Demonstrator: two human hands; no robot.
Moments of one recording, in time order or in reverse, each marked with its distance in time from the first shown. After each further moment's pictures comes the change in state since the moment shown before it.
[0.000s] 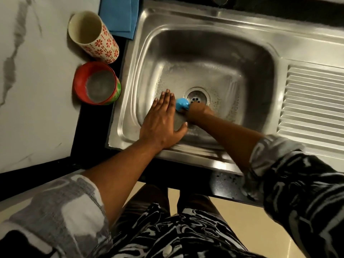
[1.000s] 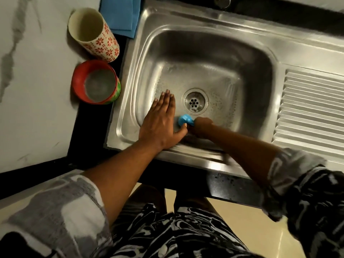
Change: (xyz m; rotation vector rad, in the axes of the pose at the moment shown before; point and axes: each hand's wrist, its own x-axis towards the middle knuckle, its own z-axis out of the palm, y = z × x) left_hand 0.000 -0.001 0.002 -0.008 0.010 0.007; right_hand -0.030 0.025 0.019 -0.157 -0.179 -0.050
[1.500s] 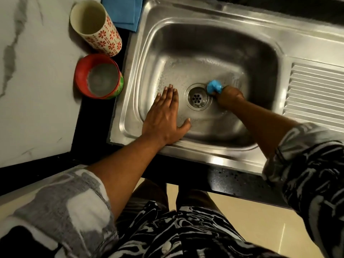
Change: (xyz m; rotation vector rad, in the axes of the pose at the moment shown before) left_hand -0.001 0.000 0.001 -0.011 0.010 0.006; right_hand 0.024 0.079 -0.059 0.203 0.252 0.214
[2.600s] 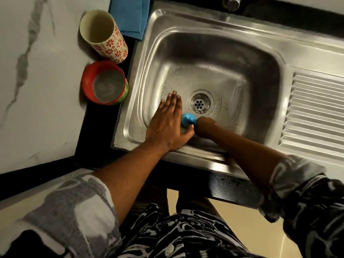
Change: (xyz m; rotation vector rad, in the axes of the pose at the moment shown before) left_hand 0.001 0.000 0.001 -0.002 -0.001 -0.006; right_hand -0.057 -0.069 0.063 -0.171 -0.236 -0.212
